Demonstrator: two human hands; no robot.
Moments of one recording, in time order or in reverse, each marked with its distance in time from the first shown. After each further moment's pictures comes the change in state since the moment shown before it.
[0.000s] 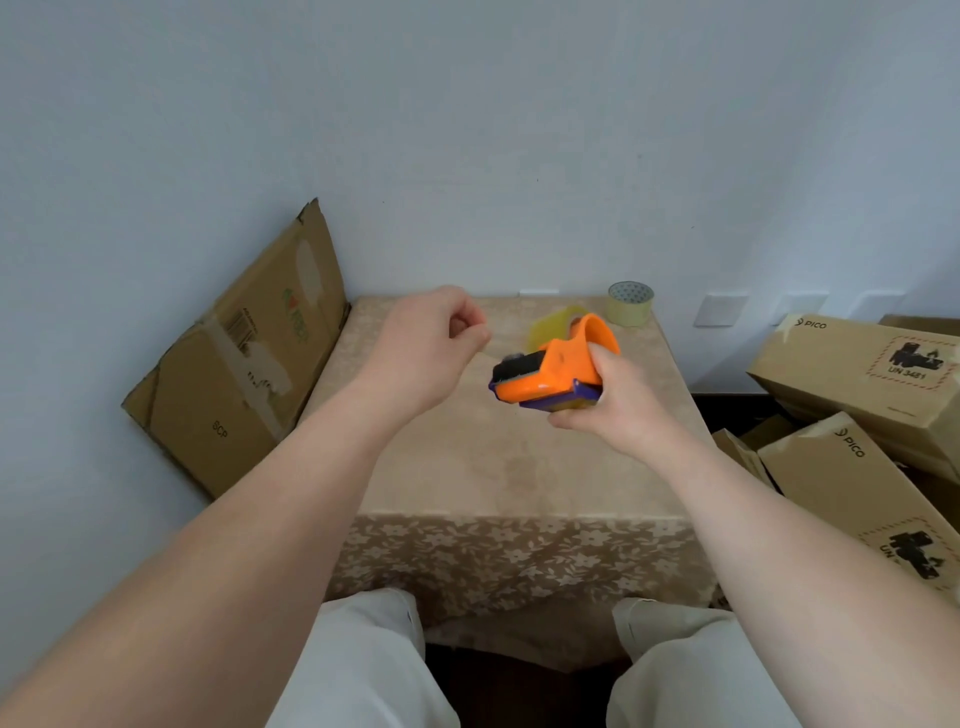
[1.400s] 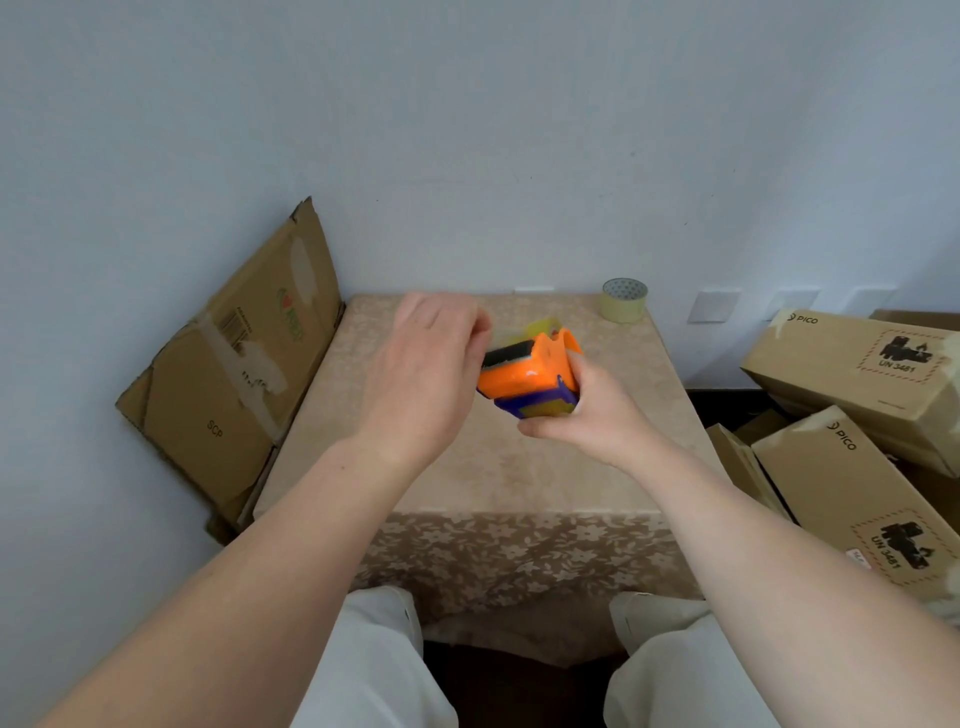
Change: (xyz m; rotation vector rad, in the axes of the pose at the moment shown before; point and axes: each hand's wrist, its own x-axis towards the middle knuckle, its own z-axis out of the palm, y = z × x) left_hand -0.025 -0.007 0.014 0.303 0.265 0.346; right_hand -0.011 -0.008 0.013 0.194 -0.105 -0.007
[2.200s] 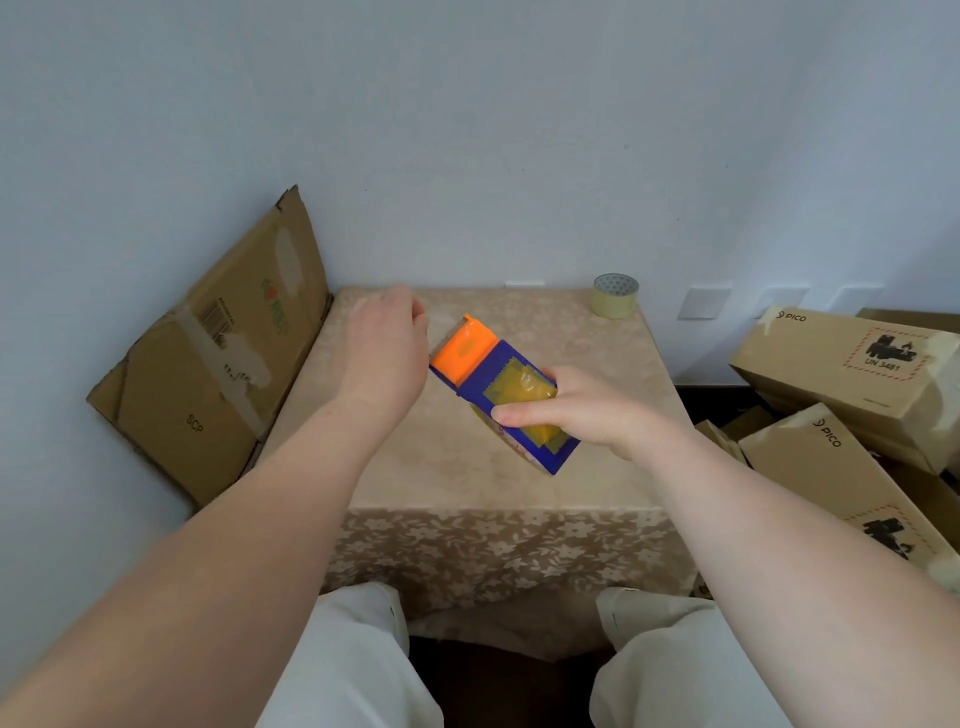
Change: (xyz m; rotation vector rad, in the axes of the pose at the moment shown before) left_hand 0.022 -0.038 0.027 0.095 -0.087 -0.360; right_hand 0.002 -0.020 -0.011 0.127 -0.327 0.235
